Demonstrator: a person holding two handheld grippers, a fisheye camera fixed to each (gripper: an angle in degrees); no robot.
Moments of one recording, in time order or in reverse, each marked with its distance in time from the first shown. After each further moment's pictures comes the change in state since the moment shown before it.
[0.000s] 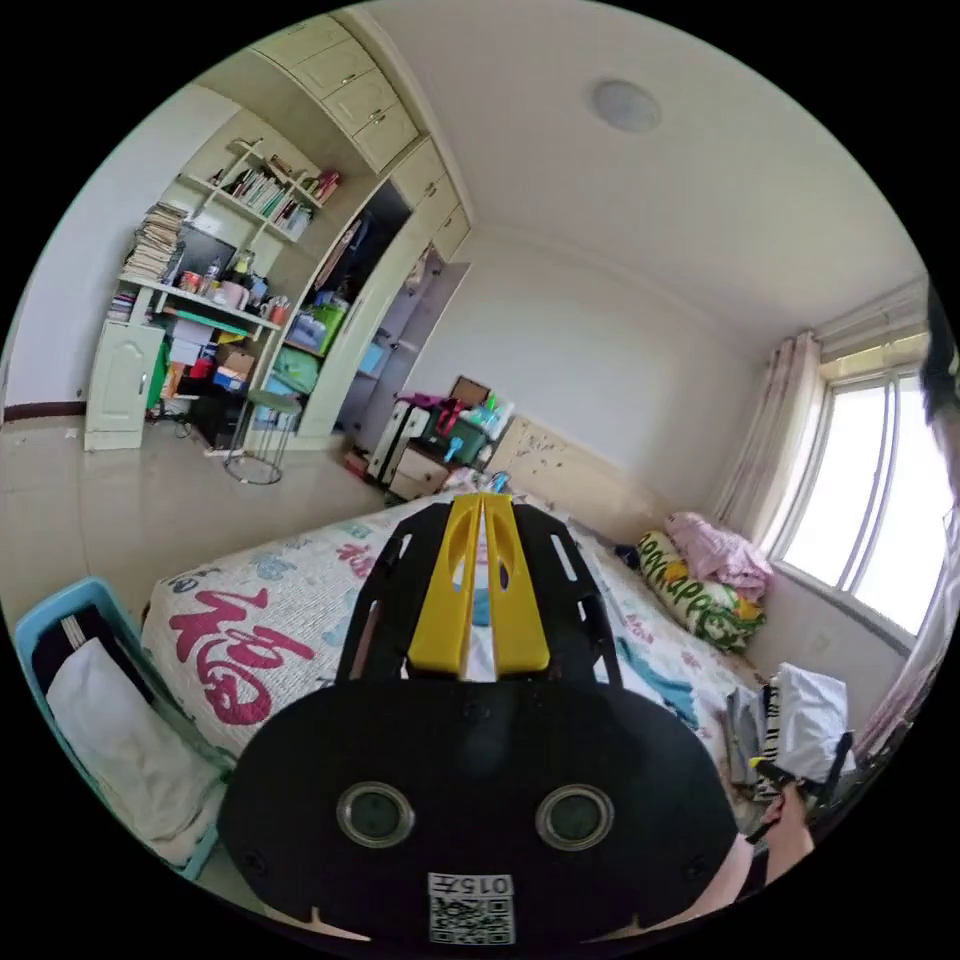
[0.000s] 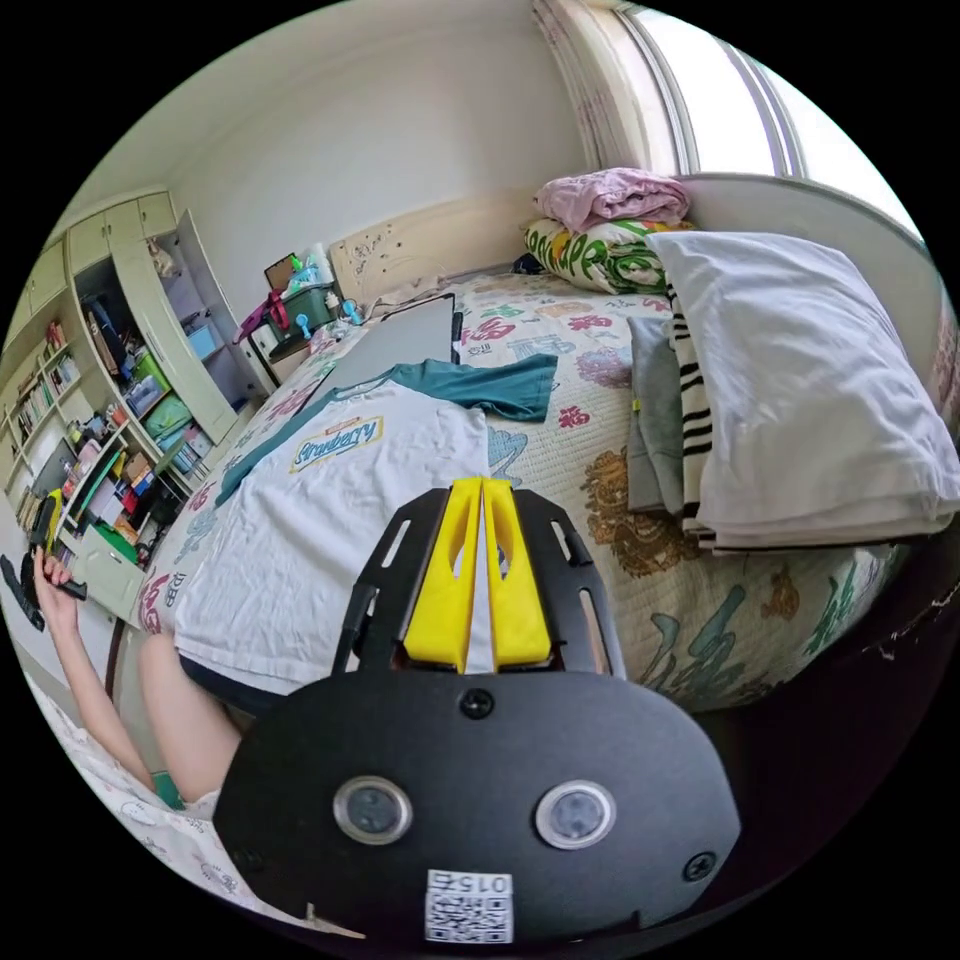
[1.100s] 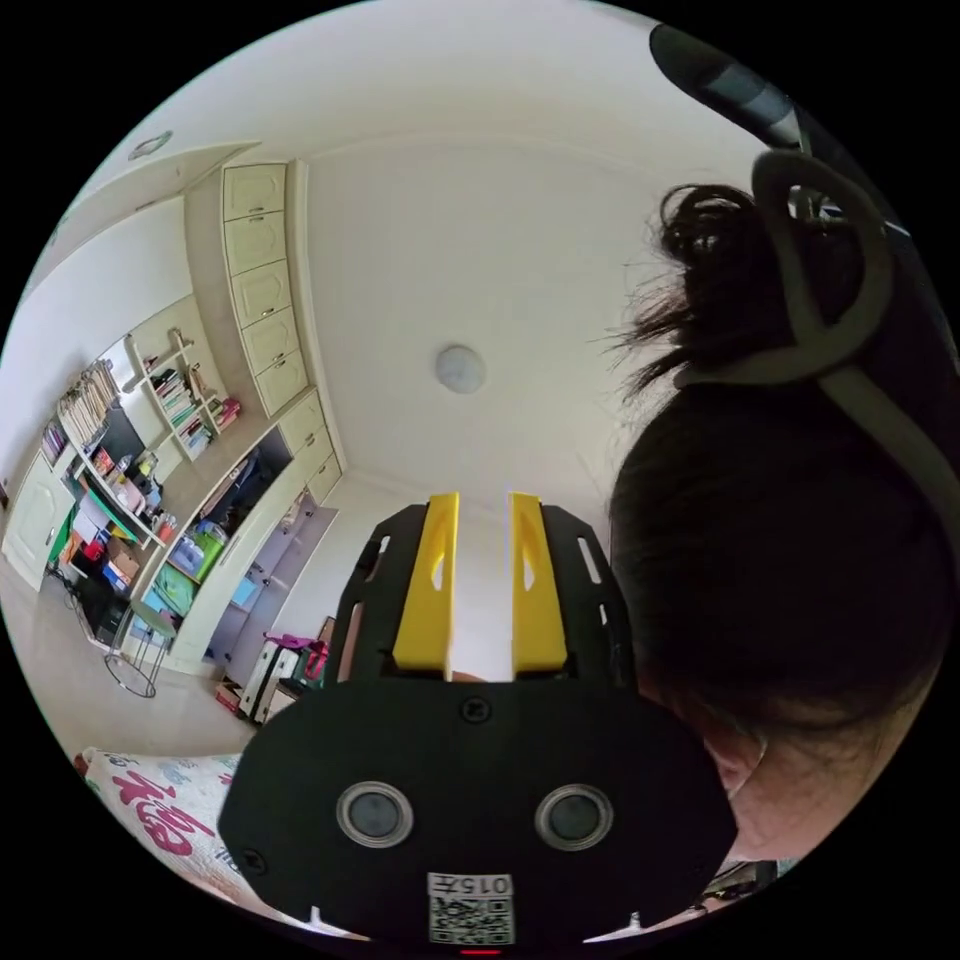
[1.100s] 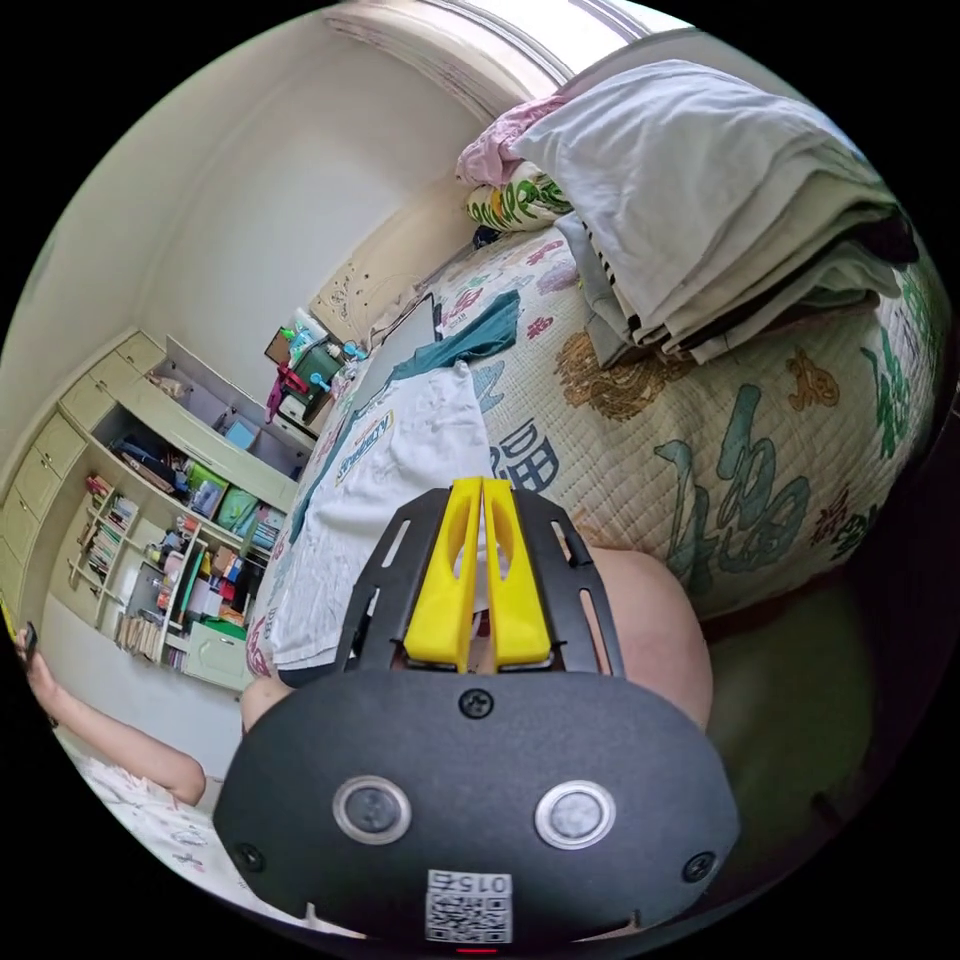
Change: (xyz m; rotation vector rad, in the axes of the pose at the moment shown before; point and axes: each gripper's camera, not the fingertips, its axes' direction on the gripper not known) left arm 0.130 0.203 -0.484 0.722 0.378 0.135; right arm 0.205 0.027 -0.086 -0.039 -0.247 0.356
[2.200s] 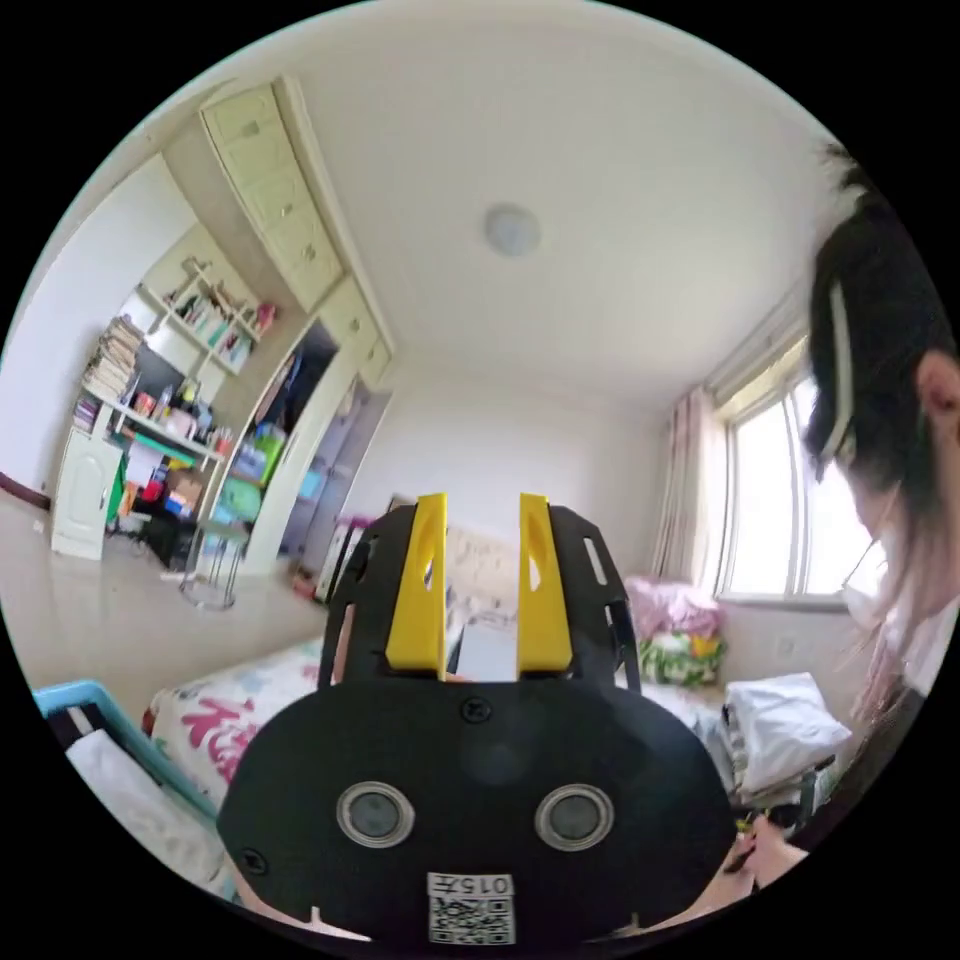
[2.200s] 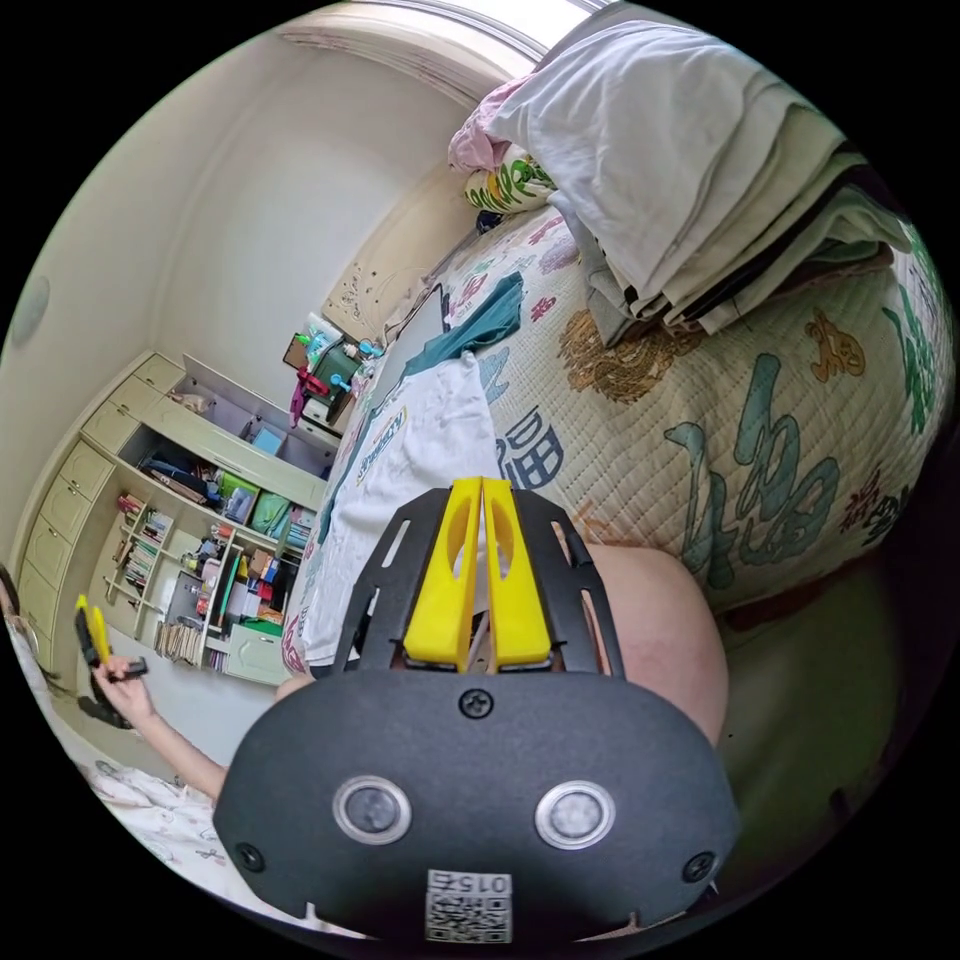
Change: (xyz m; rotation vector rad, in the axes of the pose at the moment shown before) left arm -0.074 -0.015 0.204 -0.460 -0.191 0.027; right arm -0.050 -0.144 -0.102 -0.047 -0.114 0.074
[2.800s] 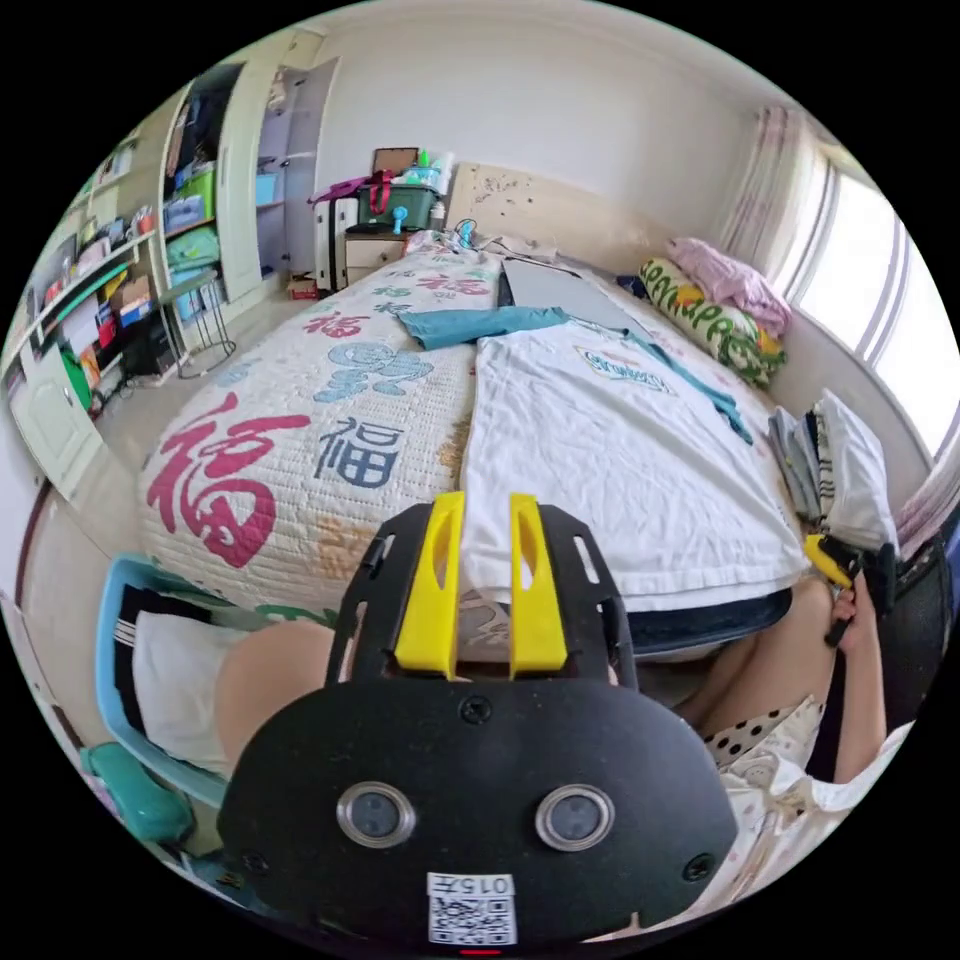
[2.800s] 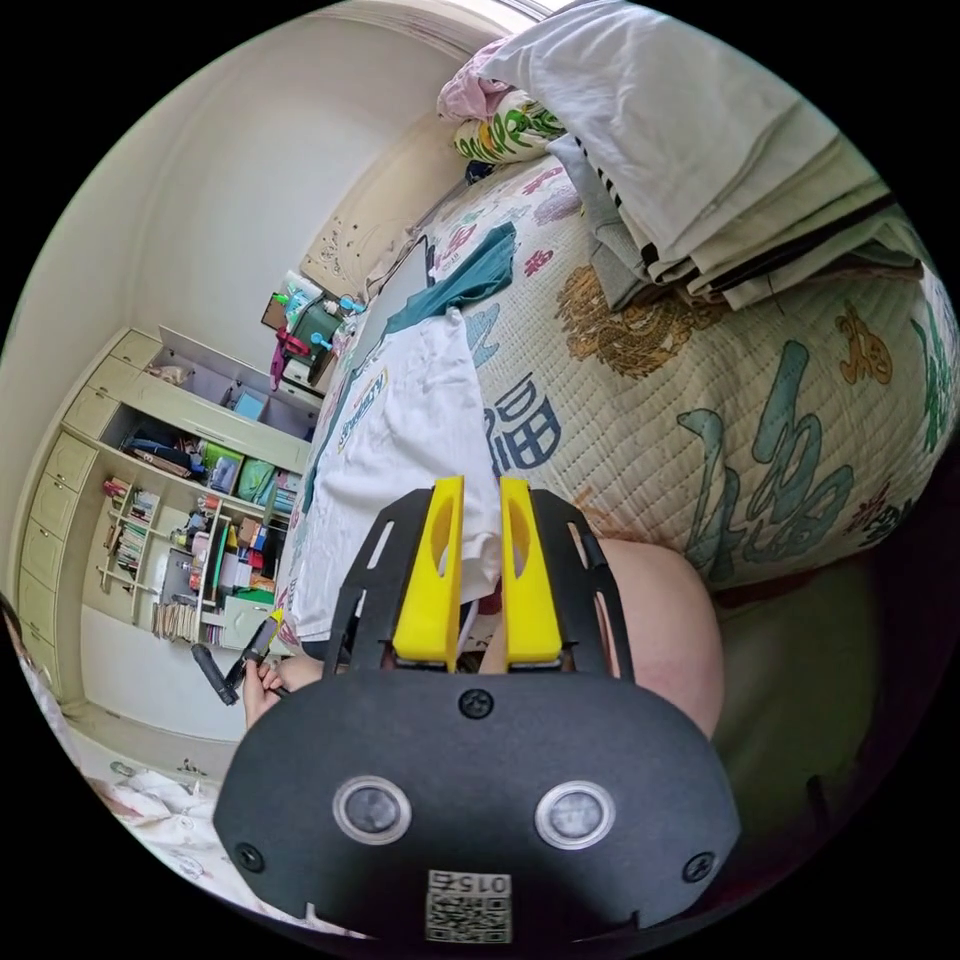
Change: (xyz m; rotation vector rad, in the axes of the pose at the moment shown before) left arm -0.068 0.075 0.264 -1.064 -0.053 0.087; right arm -0.065 -0.081 0.017 -0.149 0.037 0.008
